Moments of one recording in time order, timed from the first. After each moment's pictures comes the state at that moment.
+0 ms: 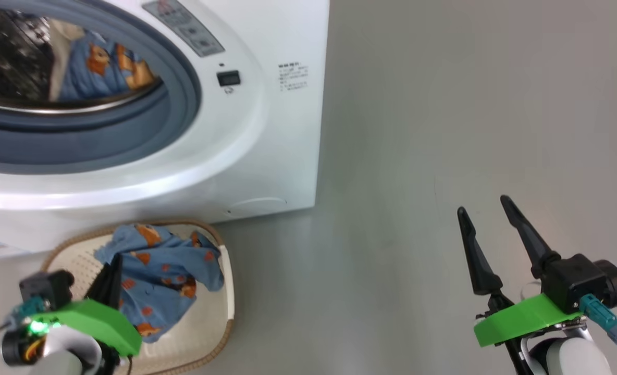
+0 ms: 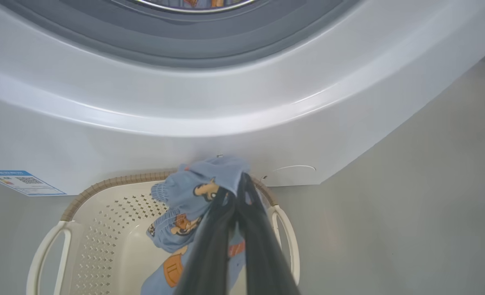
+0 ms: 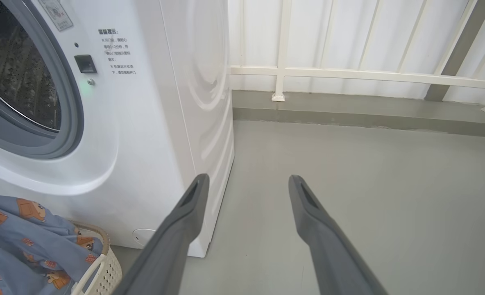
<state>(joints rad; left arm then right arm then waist) -0.39 0.29 -0.34 0.67 -0.65 -0.06 -0.25 -0.12 -0.05 0.00 -0.02 0.06 0.13 -0.18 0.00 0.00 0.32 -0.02</state>
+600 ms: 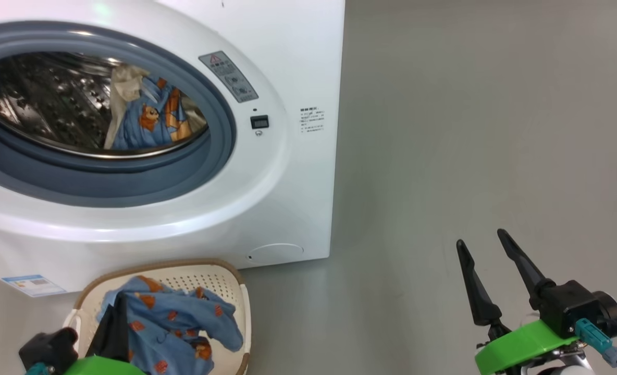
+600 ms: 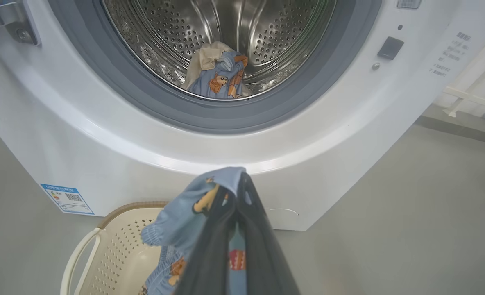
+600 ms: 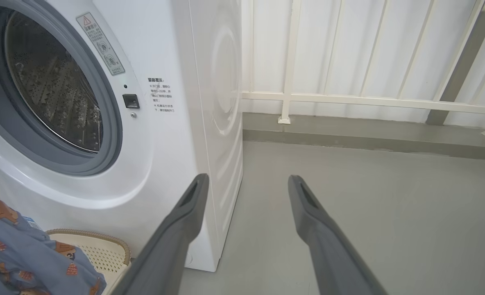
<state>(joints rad) -0.08 0.22 -0.19 0.30 -0.57 0.00 -0.25 -0.03 -0.05 0.01 -0.02 0.06 0.13 -0.16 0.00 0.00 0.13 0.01</state>
